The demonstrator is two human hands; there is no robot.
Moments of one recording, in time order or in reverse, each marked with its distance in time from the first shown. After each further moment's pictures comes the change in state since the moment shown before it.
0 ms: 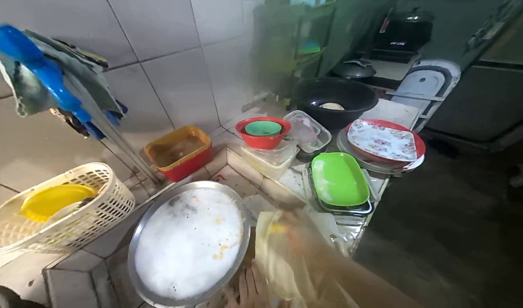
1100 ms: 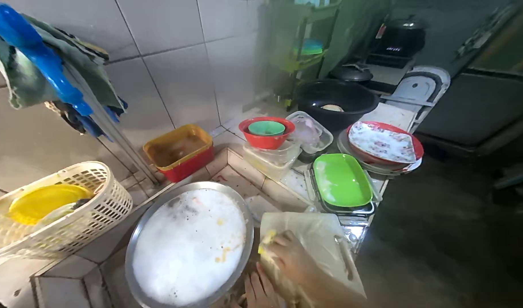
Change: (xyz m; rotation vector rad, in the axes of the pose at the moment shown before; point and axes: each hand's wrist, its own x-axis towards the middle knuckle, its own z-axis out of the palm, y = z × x) left_hand 0.002 0.007 0.009 0.008 0.030 -0.013; right_hand -0.014 -0.036 0.034 0.124 0.175 -0.154
